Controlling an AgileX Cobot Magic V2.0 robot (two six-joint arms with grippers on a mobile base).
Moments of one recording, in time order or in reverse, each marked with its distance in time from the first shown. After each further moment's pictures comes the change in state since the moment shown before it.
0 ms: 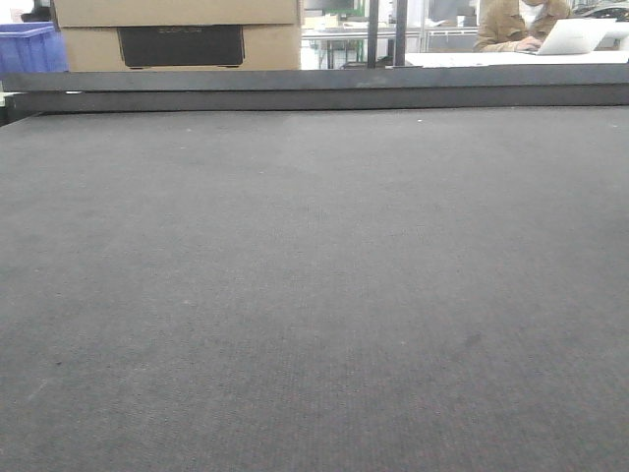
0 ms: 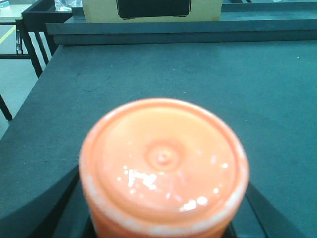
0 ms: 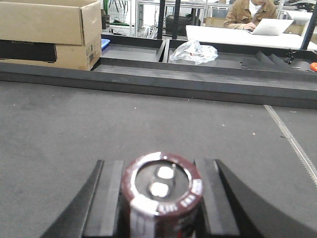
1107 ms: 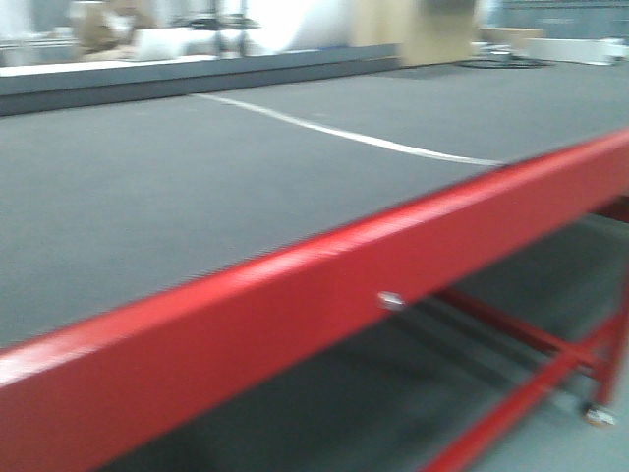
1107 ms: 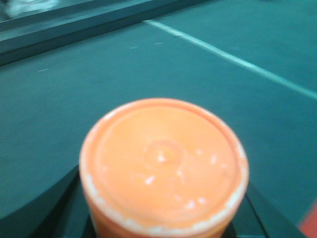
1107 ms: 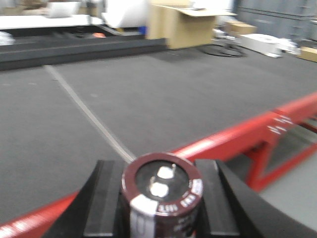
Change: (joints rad) left arm 0.000 0.000 0.000 0.000 -0.008 0.000; right arm 0.000 0.000 0.000 0.000 -0.008 0.000
